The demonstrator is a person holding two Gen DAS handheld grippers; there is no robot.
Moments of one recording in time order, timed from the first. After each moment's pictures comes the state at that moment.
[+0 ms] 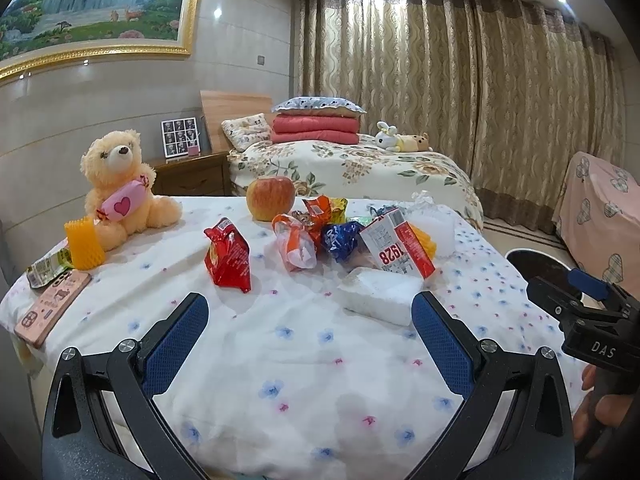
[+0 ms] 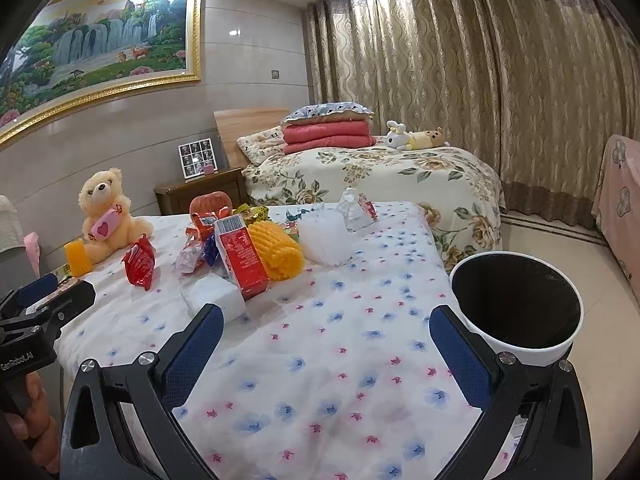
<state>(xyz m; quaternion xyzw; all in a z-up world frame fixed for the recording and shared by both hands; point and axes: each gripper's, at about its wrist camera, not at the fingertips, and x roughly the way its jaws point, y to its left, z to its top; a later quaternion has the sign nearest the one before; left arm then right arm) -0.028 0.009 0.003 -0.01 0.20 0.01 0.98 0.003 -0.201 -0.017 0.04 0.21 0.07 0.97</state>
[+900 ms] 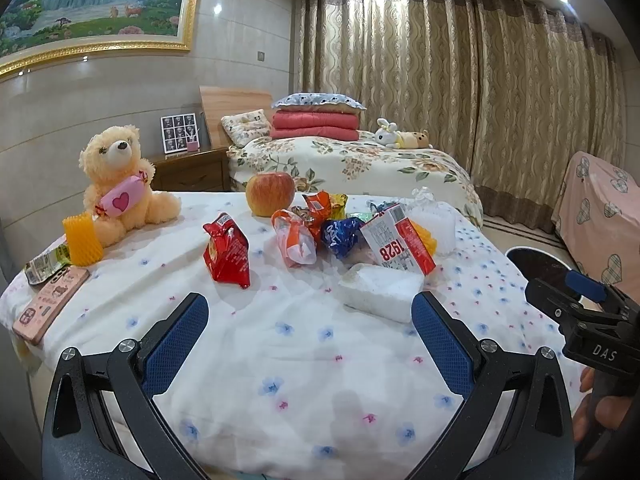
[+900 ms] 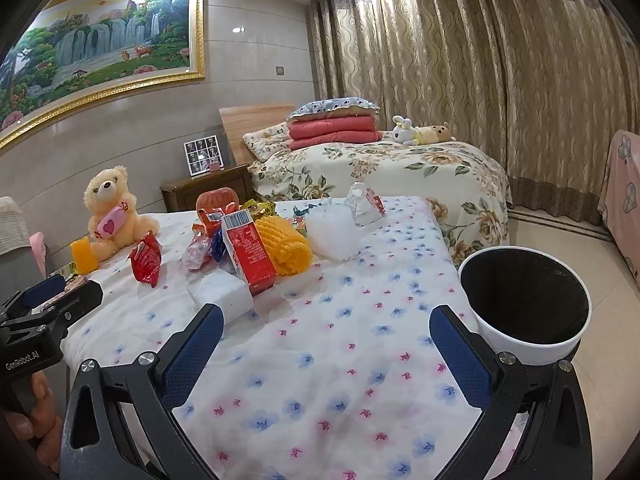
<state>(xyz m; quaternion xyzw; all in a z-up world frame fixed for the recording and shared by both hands) -0.028 0.009 -0.001 -0.02 0.20 0.01 0.98 0.003 -0.198 -0.018 0.04 0.21 0.08 0.97</state>
